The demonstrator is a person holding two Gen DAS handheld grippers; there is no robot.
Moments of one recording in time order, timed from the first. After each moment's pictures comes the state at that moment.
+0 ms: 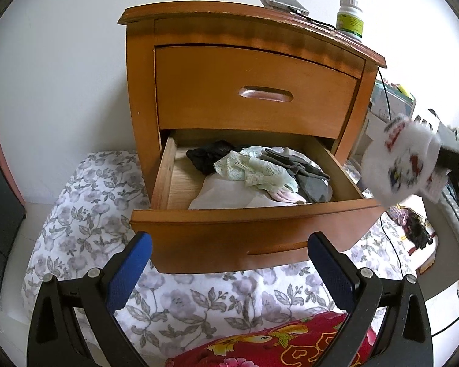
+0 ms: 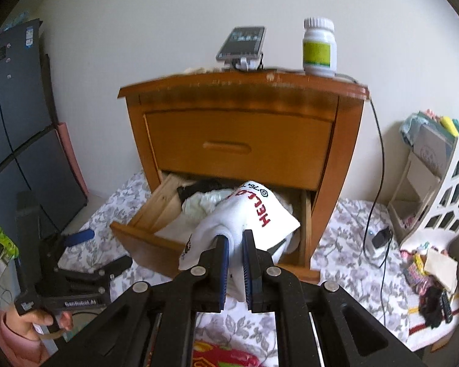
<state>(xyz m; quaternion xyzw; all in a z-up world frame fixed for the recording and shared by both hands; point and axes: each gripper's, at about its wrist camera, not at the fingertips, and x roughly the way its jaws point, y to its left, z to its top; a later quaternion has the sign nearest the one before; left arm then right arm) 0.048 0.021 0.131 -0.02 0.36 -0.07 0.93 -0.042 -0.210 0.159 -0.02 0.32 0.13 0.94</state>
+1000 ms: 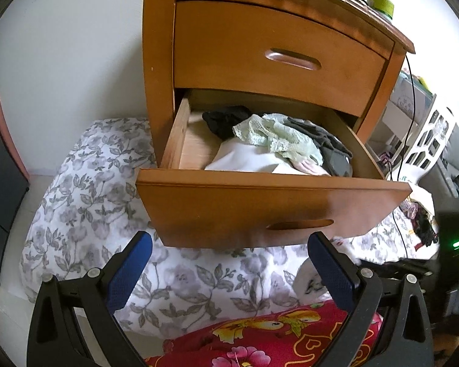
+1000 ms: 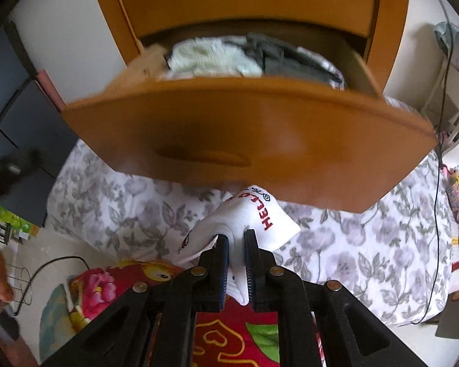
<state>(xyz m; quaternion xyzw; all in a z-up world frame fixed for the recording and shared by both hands) 0.061 0.036 0.096 -0.05 0.42 -0.05 0.91 -0.008 -0.177 -0.017 -0.01 0.52 0.12 0.84</state>
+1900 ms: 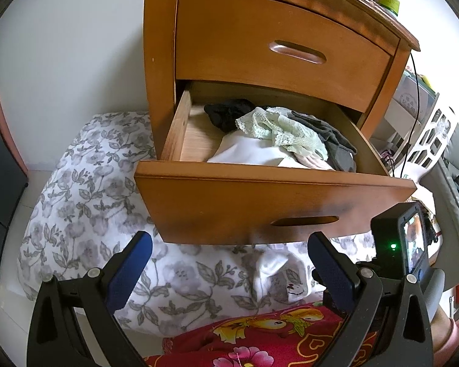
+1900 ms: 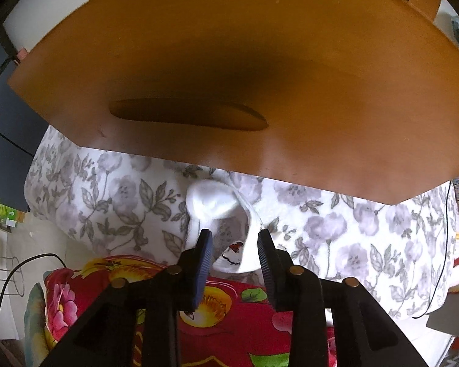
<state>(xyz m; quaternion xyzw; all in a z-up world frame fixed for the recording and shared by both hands) 0.064 0.038 0.088 -0.05 0.43 -0.05 0.90 0.024 -0.159 -0.070 -0.04 0.58 0.10 0.80</state>
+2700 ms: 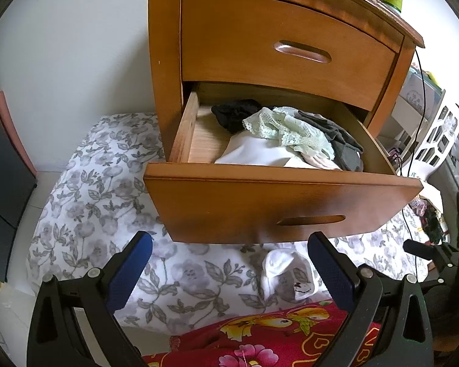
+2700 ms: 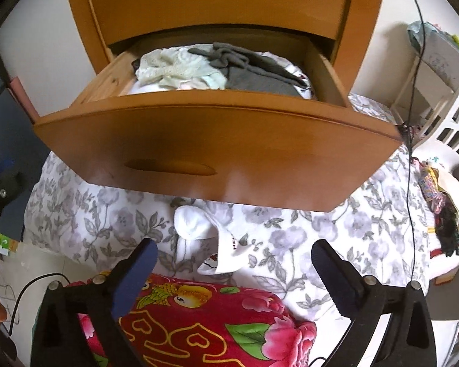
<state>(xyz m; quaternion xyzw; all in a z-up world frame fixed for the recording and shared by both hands) 0.063 0.037 0.092 -0.03 0.43 -0.03 0.90 -0.001 -0.191 -0.003 -0.03 0.52 0.05 0.85</state>
